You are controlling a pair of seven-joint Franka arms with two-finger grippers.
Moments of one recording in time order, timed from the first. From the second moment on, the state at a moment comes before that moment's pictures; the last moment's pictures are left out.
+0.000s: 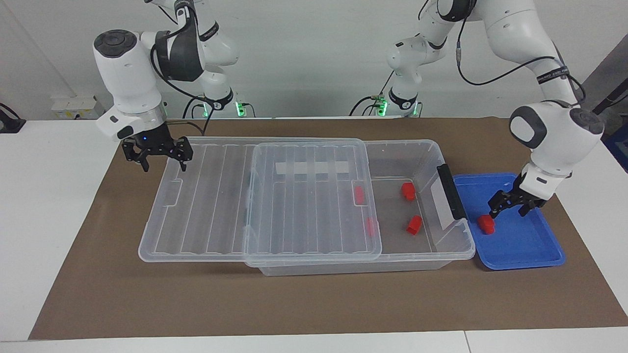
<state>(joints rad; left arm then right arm) 0.28 0.37 -0.15 -1.83 -0.02 2.35 0.16 -0.04 -0.04 0.11 -1.86 -0.10 1.93 0.14</state>
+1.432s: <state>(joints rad) 0.28 0.37 -0.15 -1.94 0.02 2.48 0.17 -0.06 0.00 0.10 -1.59 -0.03 1.59 0.21</state>
